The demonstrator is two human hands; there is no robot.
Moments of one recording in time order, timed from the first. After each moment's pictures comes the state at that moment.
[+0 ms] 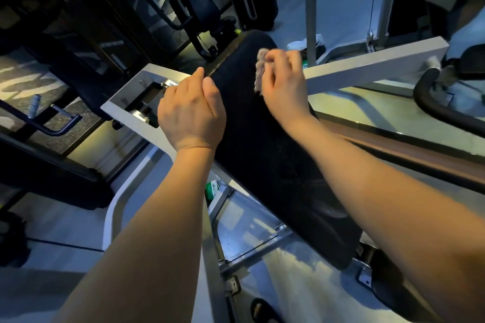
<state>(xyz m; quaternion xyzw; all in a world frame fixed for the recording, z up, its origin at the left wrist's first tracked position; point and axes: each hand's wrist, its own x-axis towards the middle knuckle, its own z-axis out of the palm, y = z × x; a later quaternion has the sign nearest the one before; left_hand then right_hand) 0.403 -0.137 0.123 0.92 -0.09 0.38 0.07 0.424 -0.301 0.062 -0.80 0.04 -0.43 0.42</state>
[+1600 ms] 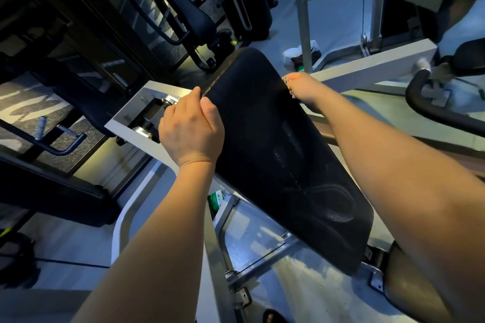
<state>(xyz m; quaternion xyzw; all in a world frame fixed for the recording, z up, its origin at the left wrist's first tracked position) 0.399 -0.142 0.126 0.93 -0.08 0.36 0.07 0.470 -0.386 0.056 -0.82 0.11 0.01 0.56</state>
